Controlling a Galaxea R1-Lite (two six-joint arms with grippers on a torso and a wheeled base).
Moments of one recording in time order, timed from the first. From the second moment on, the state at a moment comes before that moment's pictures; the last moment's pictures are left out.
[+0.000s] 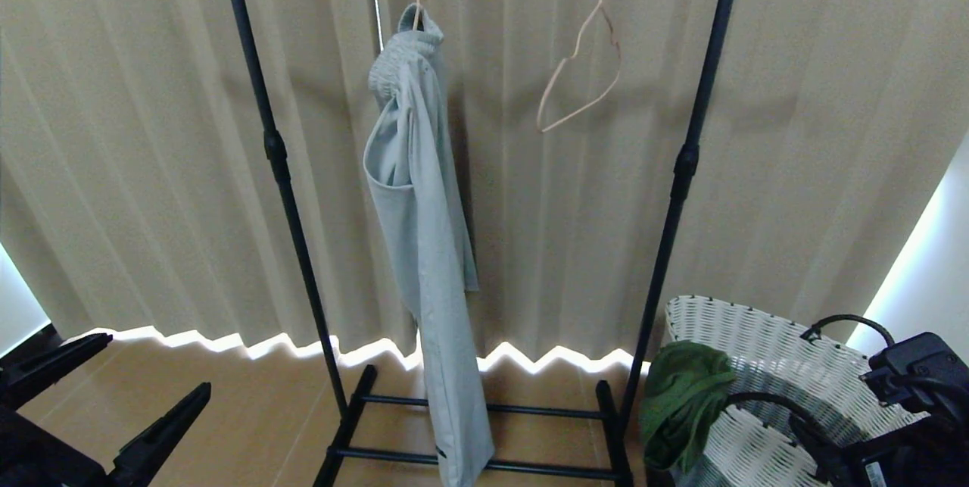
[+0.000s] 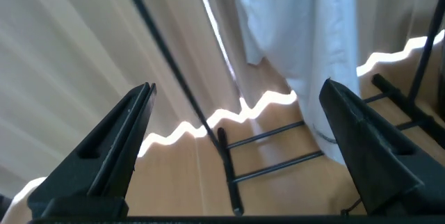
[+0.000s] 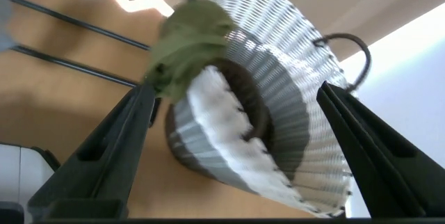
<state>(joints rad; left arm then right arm) 0.02 0.96 -0.05 -0.79 -0.24 0.35 0.42 1.17 -0.18 -0.41 -0.50 -0.11</state>
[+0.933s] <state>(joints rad) 0.01 0.97 -0.04 -0.78 -0.24 0.34 0.42 1.17 -0.17 -0.41 -0.50 -0.11</state>
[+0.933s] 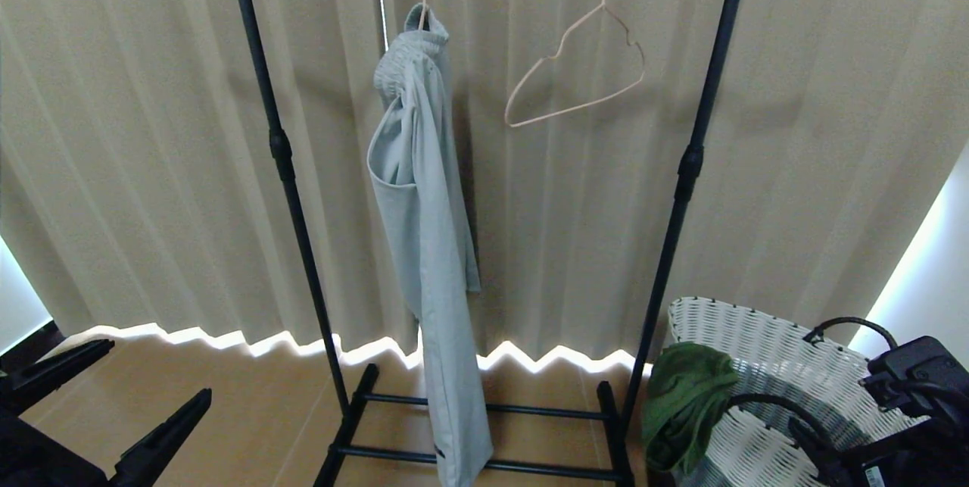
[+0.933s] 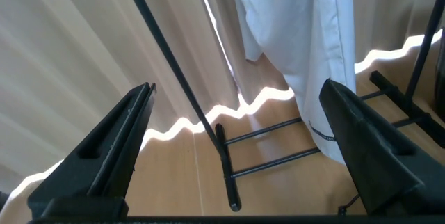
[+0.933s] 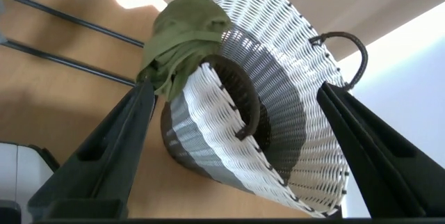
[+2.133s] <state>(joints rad) -0.02 0.96 -0.05 -0.79 -0.24 0.35 0.31 1.02 -0.17 -0.39 -0.34 -0.48</state>
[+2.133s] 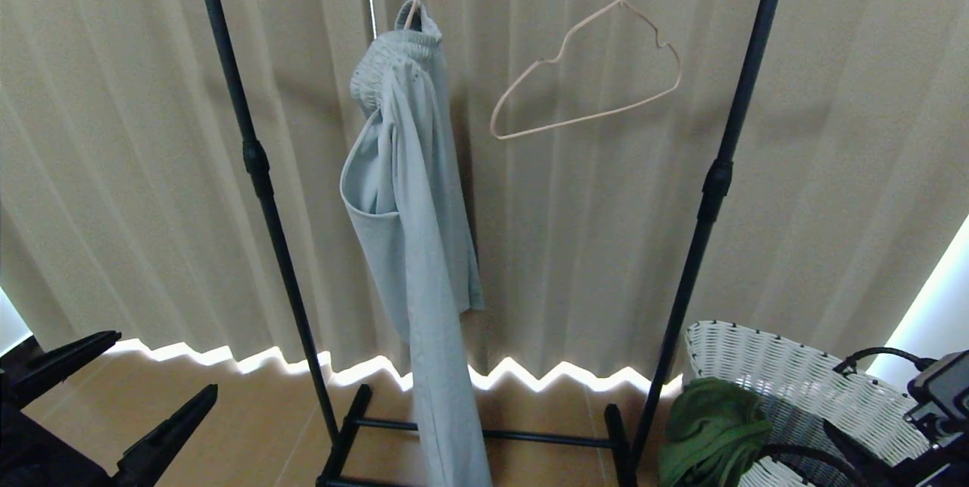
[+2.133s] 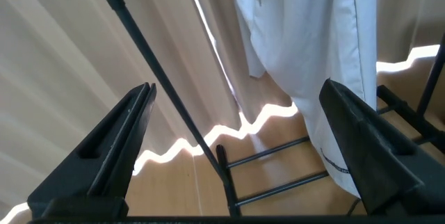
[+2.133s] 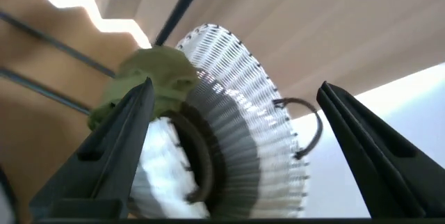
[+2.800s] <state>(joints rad) -0.03 0.92 -0.05 -0.79 -0.24 0.39 0.12 1.51 -0.33 -0.40 -0.26 -0.86</state>
